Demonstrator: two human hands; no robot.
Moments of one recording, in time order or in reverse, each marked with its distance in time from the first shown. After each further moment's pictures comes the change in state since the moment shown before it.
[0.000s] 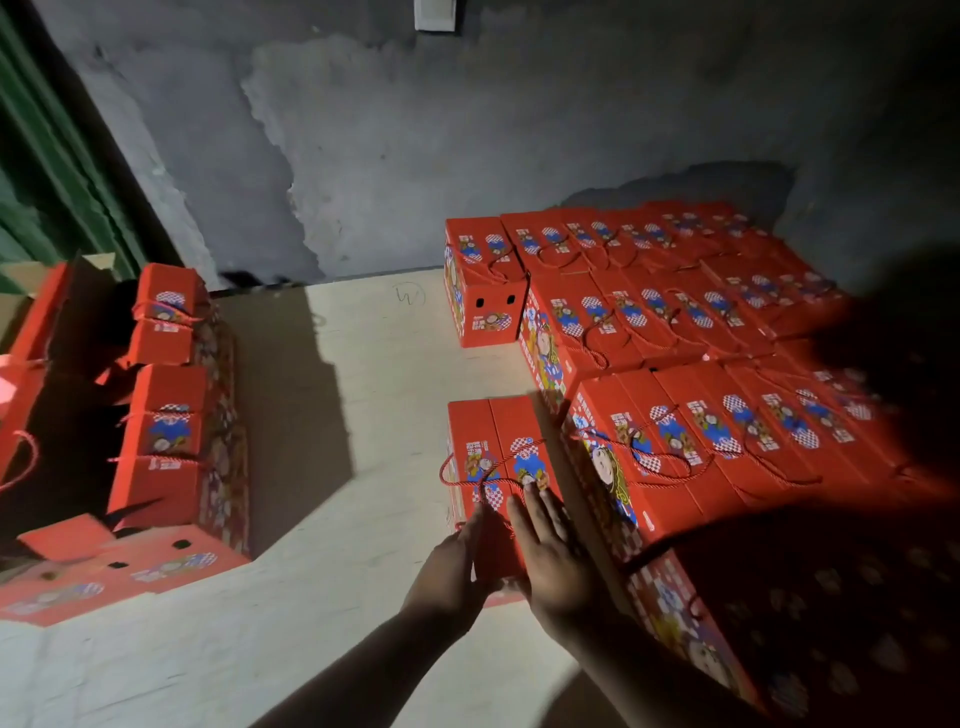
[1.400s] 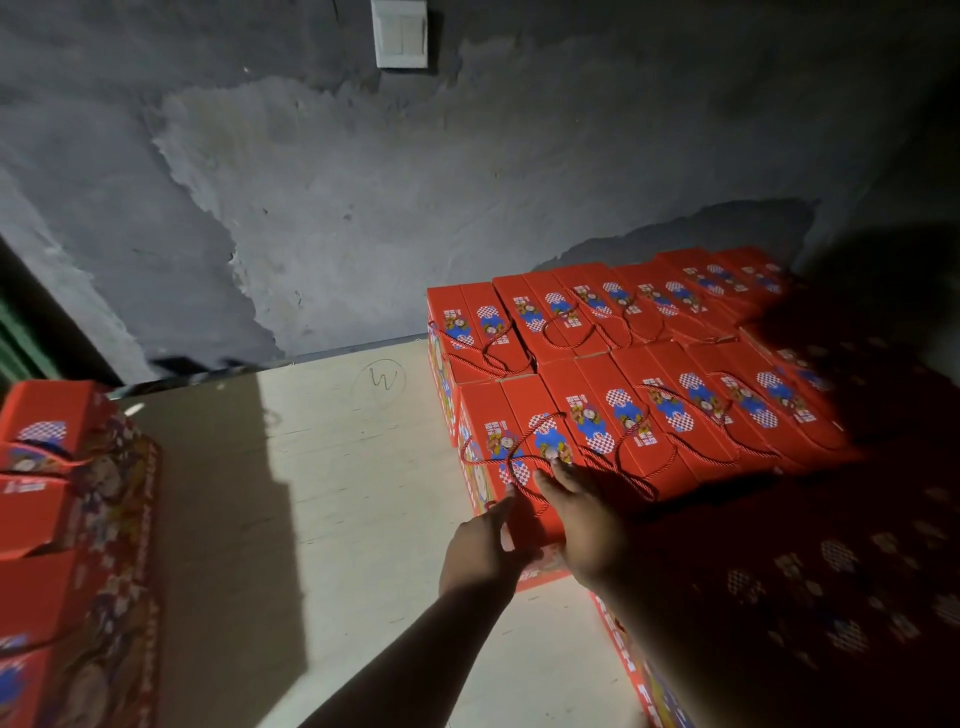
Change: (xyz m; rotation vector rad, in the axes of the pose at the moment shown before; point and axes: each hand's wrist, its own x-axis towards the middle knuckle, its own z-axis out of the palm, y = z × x) left_hand 0.292 0.023 -0.051 -0.043 0.092 -0.137; right_hand 0.301 0.096 -0.050 0.195 -0.023 0.101
